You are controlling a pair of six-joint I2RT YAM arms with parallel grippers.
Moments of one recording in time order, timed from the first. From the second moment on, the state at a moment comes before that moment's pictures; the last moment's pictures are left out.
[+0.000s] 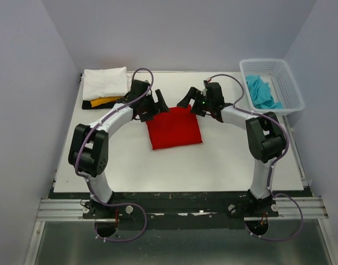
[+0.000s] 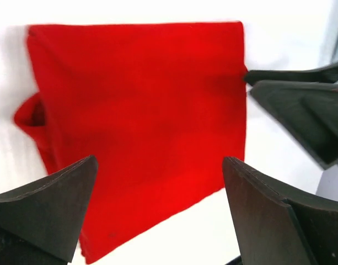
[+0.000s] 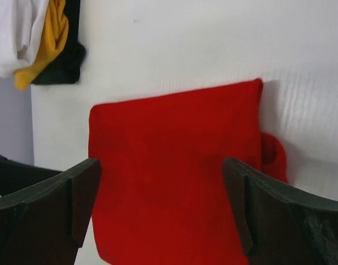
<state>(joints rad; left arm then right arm) -0.34 1.77 1.32 -0.36 0.22 -0.71 0.38 1.99 1.33 0.11 -0.27 0.69</state>
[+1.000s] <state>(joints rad) -0.61 1.38 0.66 -0.10 0.22 -0.82 0.43 1.47 0.63 0.22 -0.28 0.80</state>
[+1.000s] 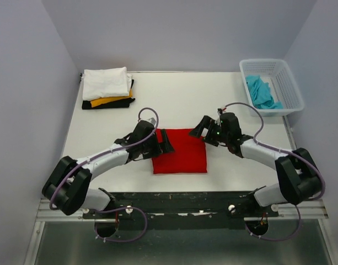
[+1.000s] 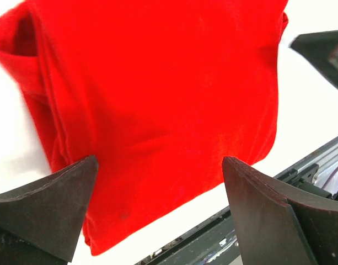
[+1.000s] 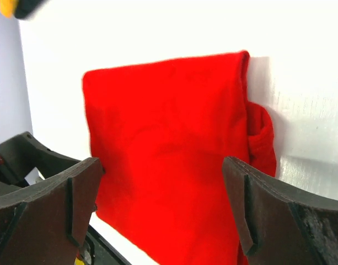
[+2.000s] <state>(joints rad) -0.71 1.77 1.14 -0.52 -0.16 -0.86 0.43 1.10 0.54 0.00 -0.03 0.78</state>
